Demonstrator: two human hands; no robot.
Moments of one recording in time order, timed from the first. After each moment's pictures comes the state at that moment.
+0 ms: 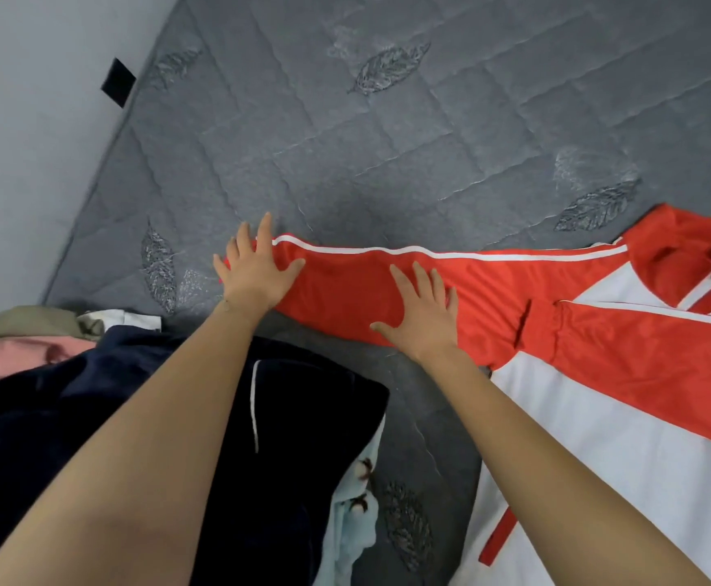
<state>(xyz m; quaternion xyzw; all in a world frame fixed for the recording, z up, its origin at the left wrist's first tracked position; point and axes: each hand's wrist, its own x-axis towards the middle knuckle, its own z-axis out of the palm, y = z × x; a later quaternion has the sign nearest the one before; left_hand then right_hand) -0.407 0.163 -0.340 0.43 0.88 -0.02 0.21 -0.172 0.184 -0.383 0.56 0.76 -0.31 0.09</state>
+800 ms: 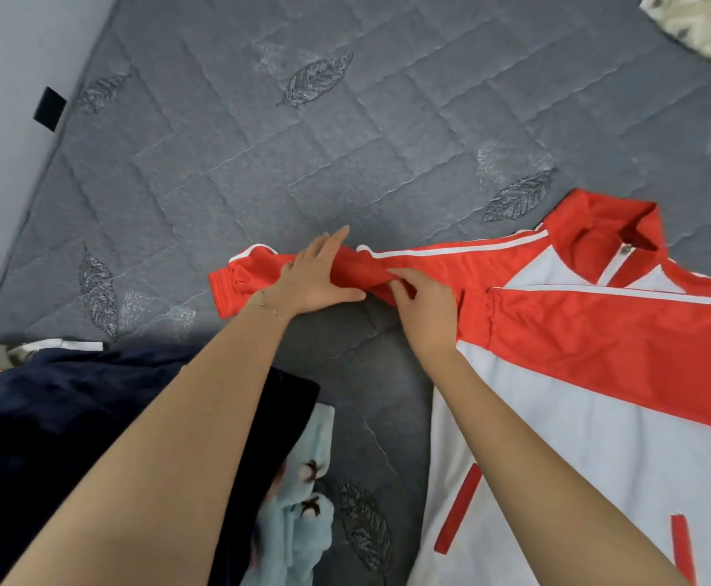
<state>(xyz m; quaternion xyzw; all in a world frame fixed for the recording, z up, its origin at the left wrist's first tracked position) -0.284 0.215 -0.337 0.58 0.70 0.00 0.41 -0.097 0.203 -0.355 0.61 0.66 -0.35 -0.25</state>
